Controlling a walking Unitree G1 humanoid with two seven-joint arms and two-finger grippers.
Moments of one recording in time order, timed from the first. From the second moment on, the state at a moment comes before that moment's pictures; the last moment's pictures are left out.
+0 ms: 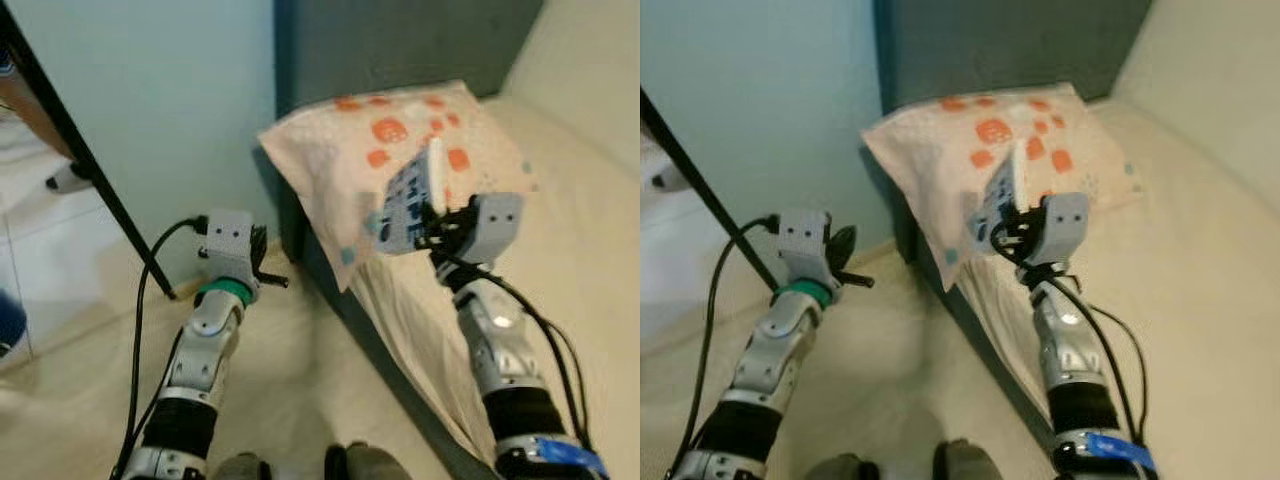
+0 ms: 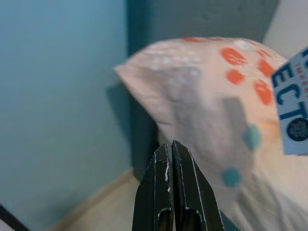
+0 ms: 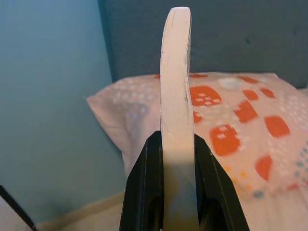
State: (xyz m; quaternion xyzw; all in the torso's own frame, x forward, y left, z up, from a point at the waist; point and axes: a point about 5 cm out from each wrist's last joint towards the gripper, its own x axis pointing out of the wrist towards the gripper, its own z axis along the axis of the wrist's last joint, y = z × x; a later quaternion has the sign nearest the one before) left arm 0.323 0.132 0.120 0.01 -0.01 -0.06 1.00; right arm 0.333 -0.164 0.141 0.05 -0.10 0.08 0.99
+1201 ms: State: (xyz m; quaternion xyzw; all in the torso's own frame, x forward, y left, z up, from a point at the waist) left arm 0.318 0.113 0.143 -0.07 -0.03 -0.14 0.99; right arm 0.328 -0.205 0.170 -0.07 -0.17 -0.07 0.98
